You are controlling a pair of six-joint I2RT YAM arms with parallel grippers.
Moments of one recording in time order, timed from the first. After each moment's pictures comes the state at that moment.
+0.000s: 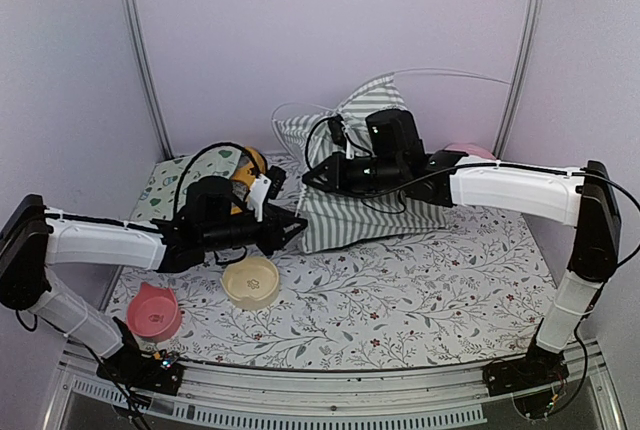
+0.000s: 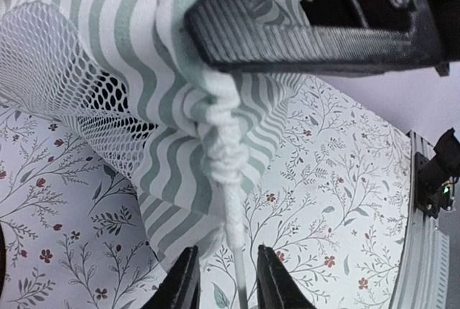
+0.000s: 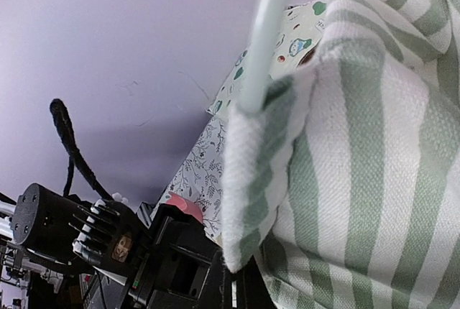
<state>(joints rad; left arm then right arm) -0.80 1.44 0.71 0.43 0.20 -0.18 0.86 1.77 1.44 -0.03 -0.28 0.68</state>
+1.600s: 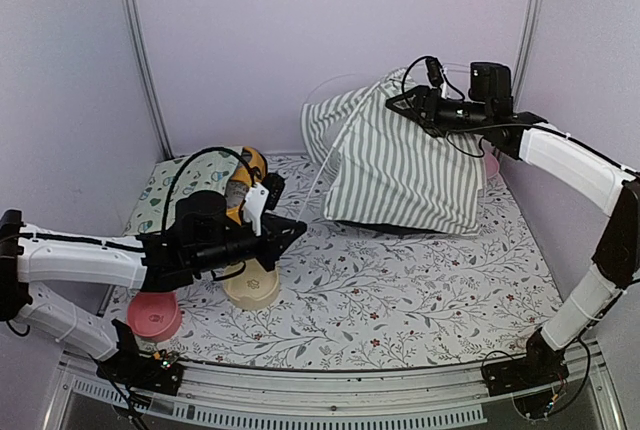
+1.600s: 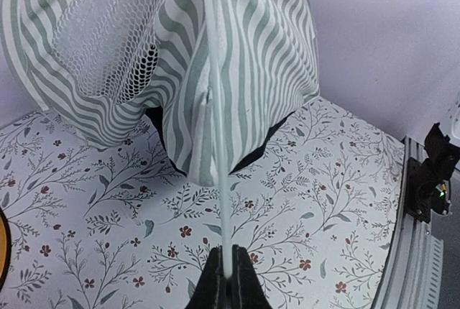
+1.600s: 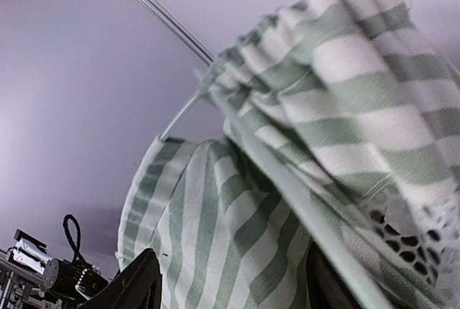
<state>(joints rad) -0.98 1.27 0.62 0.43 -0.03 -0.18 0.37 1.64 1.49 -0.10 -0.61 0.59</state>
